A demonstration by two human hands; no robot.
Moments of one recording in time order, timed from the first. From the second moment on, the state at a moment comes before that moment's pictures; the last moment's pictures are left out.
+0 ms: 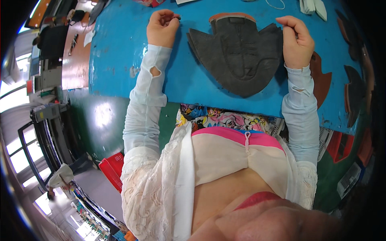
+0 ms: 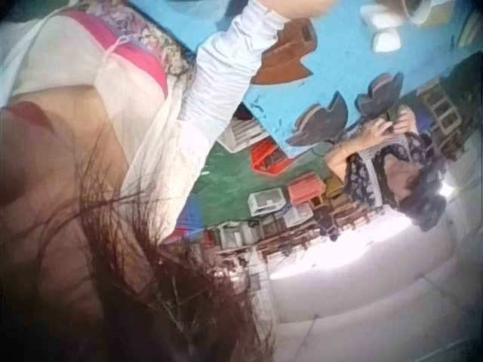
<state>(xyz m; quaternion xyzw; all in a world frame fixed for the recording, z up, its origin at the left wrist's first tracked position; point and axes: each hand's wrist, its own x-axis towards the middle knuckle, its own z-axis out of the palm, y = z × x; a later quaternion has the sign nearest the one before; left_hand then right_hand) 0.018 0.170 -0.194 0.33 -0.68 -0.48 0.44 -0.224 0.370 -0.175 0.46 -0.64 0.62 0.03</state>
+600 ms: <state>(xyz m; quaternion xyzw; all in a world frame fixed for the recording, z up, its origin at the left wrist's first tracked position) -0.009 0.139 -0.201 0.31 -0.92 -0.08 0.24 -0.224 0.370 -0.179 0.49 -0.67 0.56 0.02</state>
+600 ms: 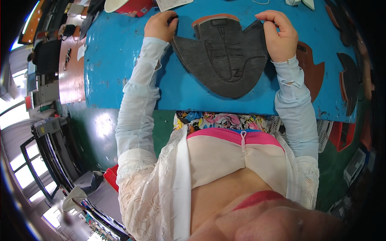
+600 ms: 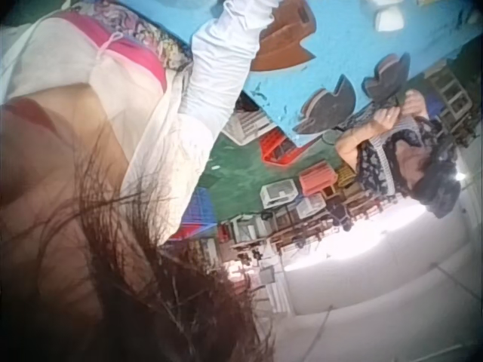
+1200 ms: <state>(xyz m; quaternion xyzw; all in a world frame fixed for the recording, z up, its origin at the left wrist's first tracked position) -0.006 0.138 -0.204 0.26 -0.93 0.04 0.27 -0.221 0.370 -0.176 0.49 -0.67 0.56 0.03</state>
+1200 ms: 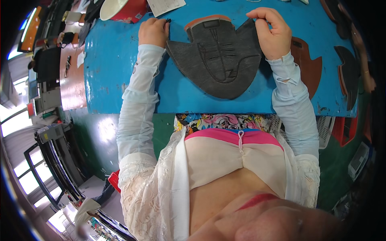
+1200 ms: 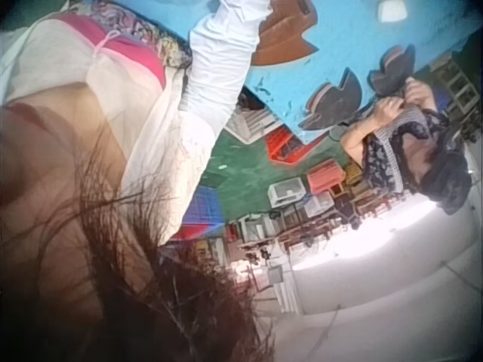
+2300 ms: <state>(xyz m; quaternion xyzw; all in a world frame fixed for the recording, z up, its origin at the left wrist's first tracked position) -0.085 0.208 -0.102 -0.03 -0.96 -0.11 0.26 -0.216 0.368 -0.161 0.50 -0.57 0.65 0.04</state>
